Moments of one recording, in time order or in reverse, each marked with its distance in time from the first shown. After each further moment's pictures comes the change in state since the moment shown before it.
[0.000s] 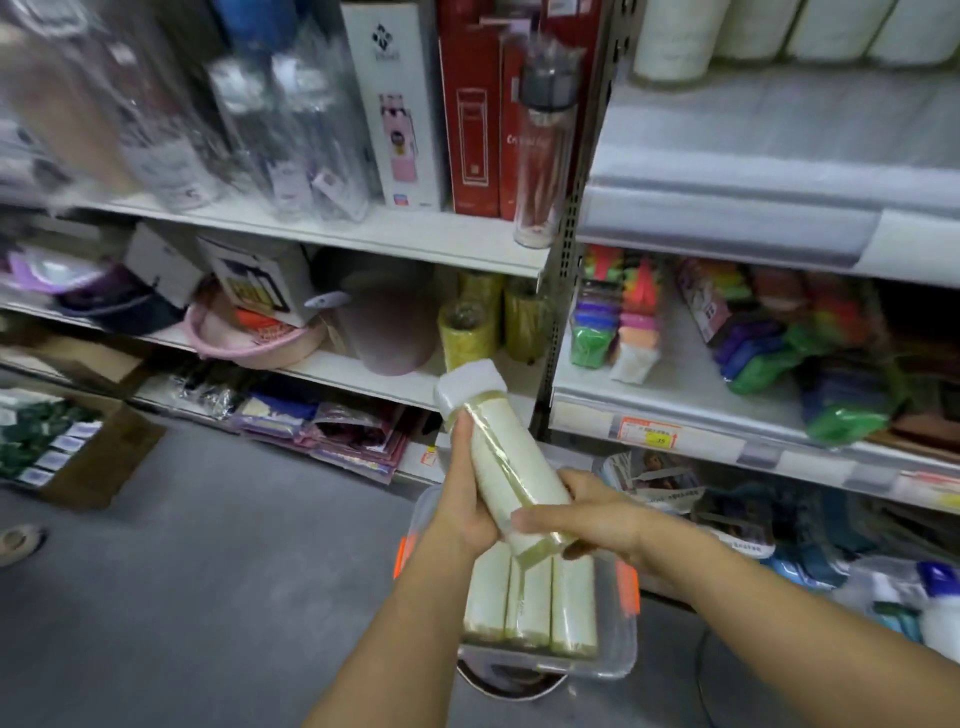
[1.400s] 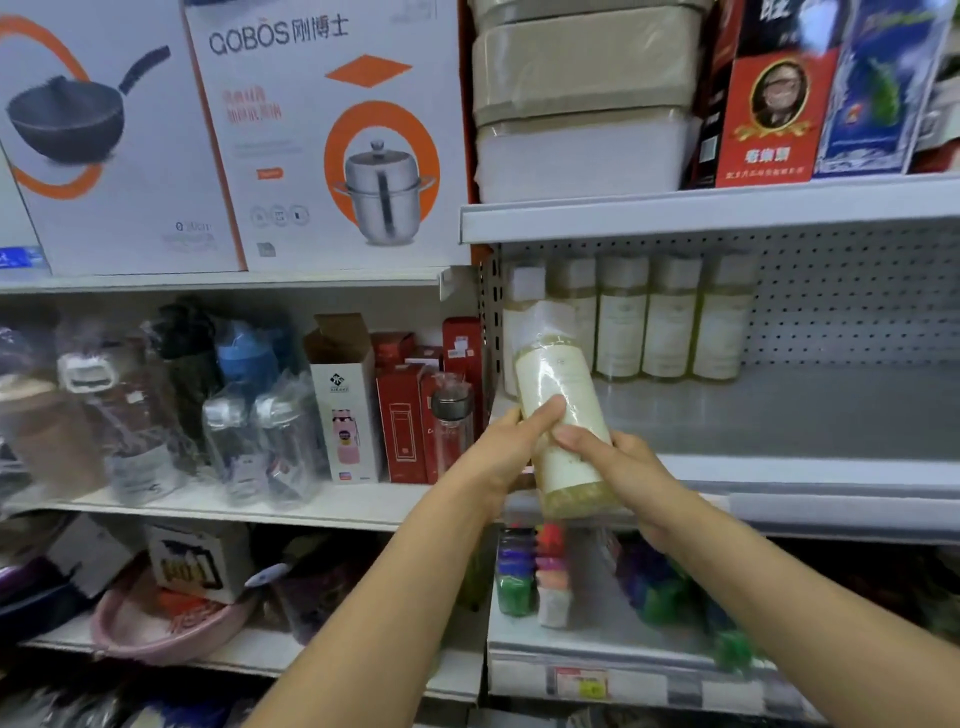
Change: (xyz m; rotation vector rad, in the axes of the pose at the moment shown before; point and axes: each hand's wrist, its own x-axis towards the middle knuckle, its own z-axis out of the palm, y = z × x) left_hand -0.105 0.135 0.286 0.919 -0.456 0.438; right_hand -0.142 -0.178 -0.148 0.350 0.611 -0.609
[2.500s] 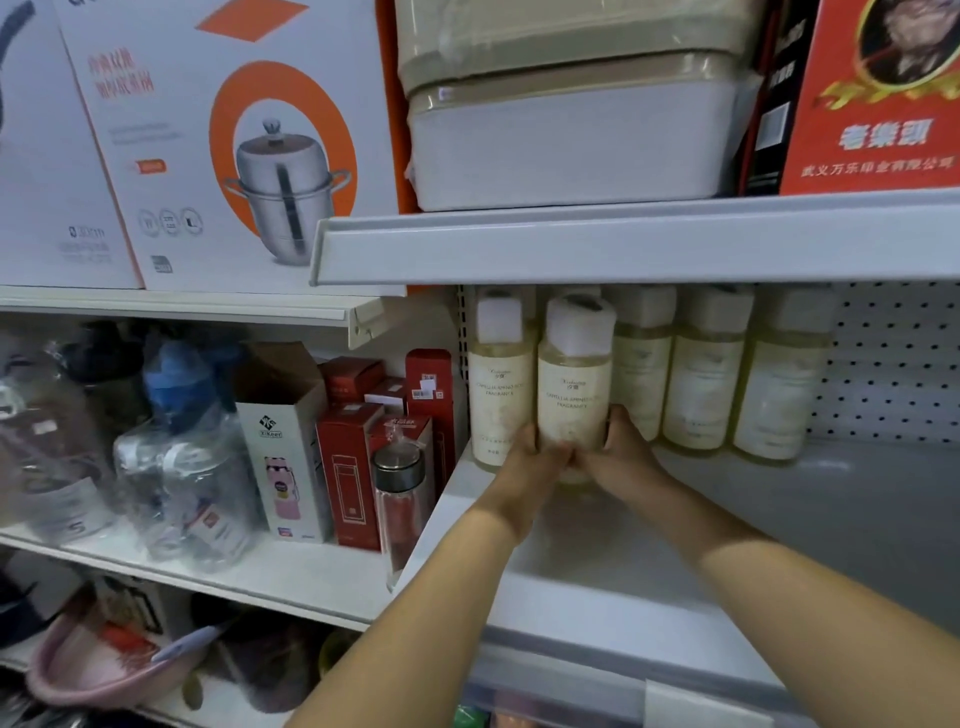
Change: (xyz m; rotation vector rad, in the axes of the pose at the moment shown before) left_hand 0.212 -0.025 0.040 0.023 0.187 0.135; right_hand 0.231 0.013 -0.078 -0.362 0.078 -0.112
